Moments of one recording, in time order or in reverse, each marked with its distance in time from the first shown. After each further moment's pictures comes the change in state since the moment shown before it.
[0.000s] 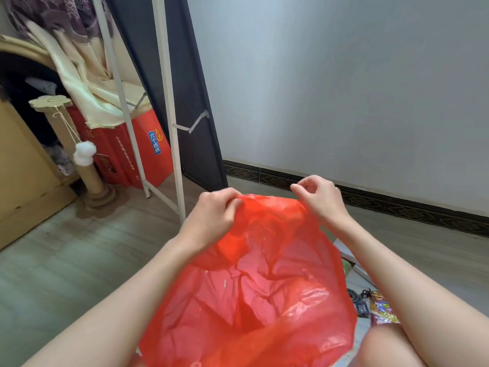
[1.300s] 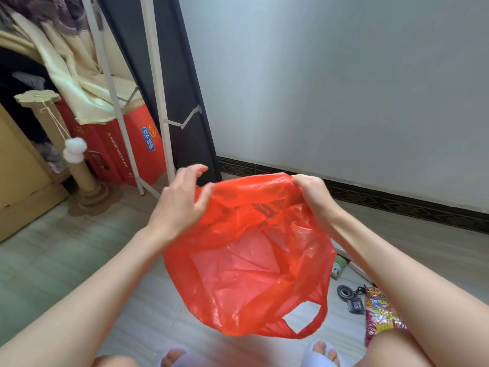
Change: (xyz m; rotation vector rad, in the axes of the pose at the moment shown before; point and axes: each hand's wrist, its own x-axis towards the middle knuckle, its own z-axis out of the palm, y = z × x) left_hand 0.007 -0.034 -0.011 0.201 0.030 -0.108; right_hand 0.001 -0.010 0.000 0.630 -0.182 0.220
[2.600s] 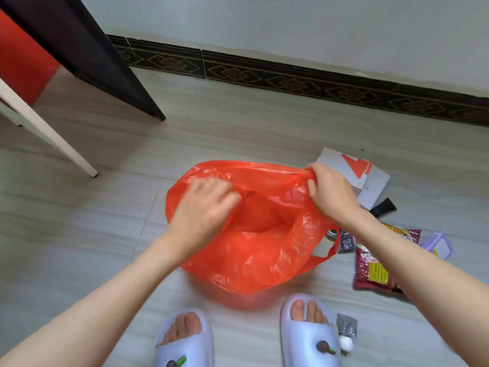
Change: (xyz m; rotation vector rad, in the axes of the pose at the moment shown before) left_hand -0.018 -0.058 0.278 0.263 -0.323 0.629; right_hand 0.114 0.251 -0.087 -1.130 0.030 0.033
